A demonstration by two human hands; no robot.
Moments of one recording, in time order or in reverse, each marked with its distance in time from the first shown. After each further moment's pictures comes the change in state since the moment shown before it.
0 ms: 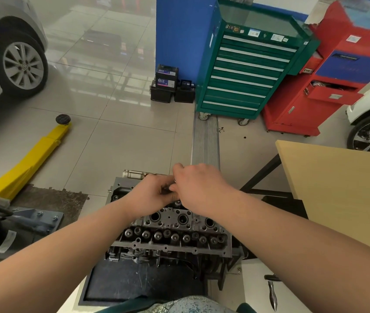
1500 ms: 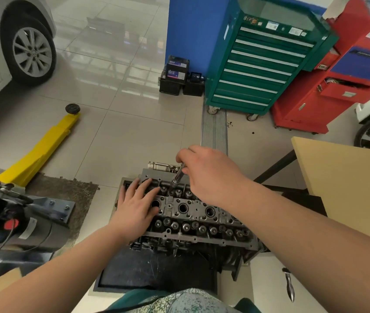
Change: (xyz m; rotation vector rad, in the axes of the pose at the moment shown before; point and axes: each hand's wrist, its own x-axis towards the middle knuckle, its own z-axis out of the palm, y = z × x) left_hand -0.104 -0.119 -0.018 0.635 0.013 -0.294; right_hand 0.029 -0.062 -0.021 0.145 0.107 0.000
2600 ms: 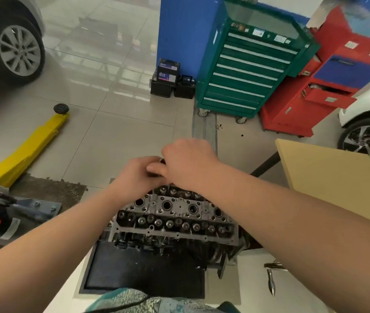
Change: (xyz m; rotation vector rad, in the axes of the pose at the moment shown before) left_hand 0.044 0.072 -0.092 -0.659 0.107 0.139; right_hand 0.015 -0.002 -0.015 -0.230 -0.081 0.052
